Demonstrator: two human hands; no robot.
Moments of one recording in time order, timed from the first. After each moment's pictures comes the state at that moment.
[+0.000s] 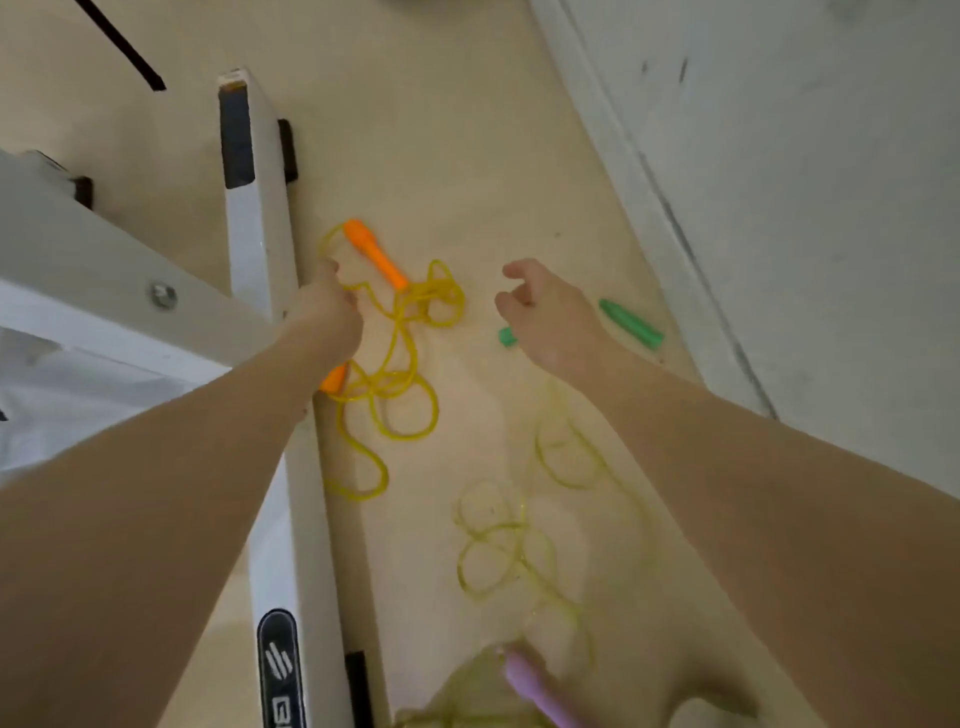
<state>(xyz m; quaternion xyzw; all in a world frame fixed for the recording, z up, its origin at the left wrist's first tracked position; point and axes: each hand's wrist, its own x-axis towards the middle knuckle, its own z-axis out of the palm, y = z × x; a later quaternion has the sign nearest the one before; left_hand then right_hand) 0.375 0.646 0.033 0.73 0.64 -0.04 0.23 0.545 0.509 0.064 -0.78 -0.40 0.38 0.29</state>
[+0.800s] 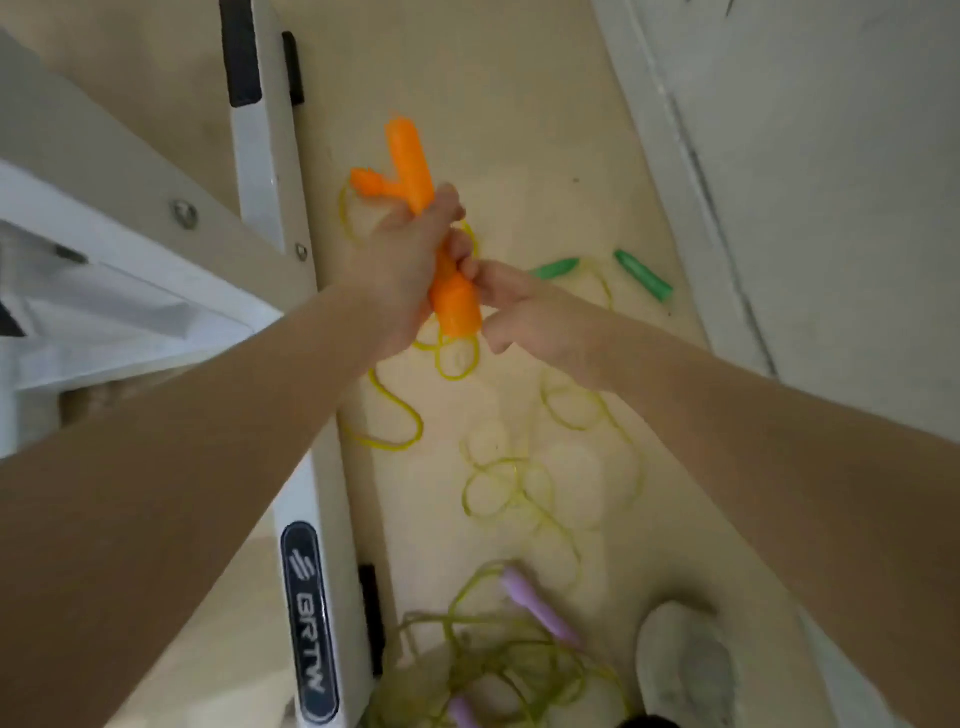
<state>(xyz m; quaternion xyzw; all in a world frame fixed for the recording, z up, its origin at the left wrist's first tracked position) 0.406 0.552 0.124 0.38 0.53 0.23 0.73 0.500 0.472 0.115 -0.61 -0.37 0.63 0.31</state>
